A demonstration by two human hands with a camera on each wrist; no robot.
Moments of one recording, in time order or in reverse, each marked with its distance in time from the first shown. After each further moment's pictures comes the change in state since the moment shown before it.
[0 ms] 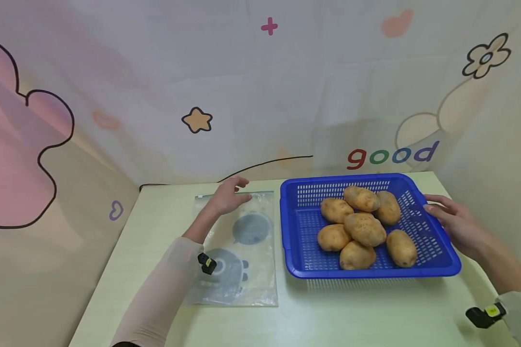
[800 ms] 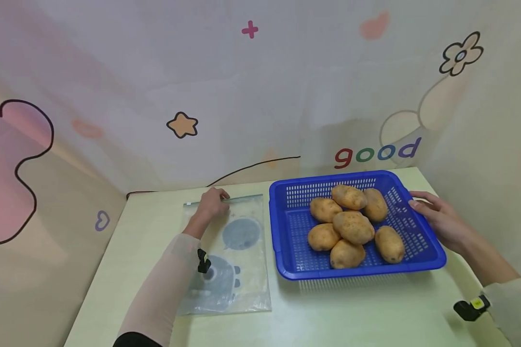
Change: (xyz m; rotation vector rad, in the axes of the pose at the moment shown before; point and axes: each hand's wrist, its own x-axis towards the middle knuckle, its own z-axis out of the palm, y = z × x) left_hand 0.030 -0.051 0.023 0.189 0.043 -0.170; right_hand -0.004 0.006 0.003 0.003 0.040 -0.031
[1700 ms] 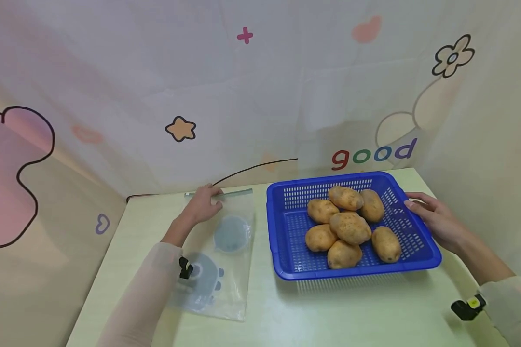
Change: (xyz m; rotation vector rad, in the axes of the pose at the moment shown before) left_hand -0.015 -0.007 -0.031 0.058 0.022 0.297; right_hand -0.001 0.000 -0.001 -0.074 0.011 0.001
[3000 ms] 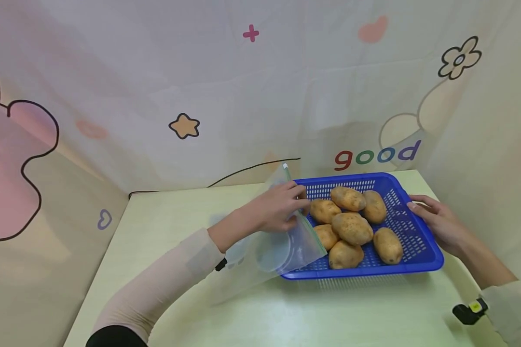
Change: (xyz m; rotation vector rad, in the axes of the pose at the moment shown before) left_hand 0.009 0.203 0.016 0.442 -0.150 0.756; right_hand 0.001 0.001 0.000 0.016 -0.001 0.026
